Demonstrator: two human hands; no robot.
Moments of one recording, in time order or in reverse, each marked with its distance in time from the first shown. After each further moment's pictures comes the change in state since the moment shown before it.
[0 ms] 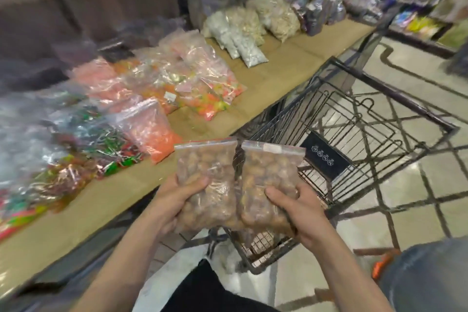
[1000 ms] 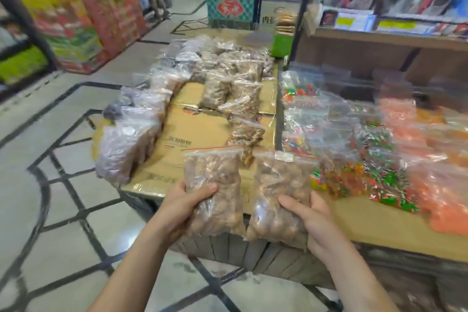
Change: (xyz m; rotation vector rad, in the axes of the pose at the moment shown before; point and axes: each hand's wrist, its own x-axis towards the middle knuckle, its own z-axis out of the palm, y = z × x) left_hand -0.361 -0.019 -0.470 -0.358 0.806 0.308; right_hand -0.166 0.127 0.531 -0.262 -0.769 0.112
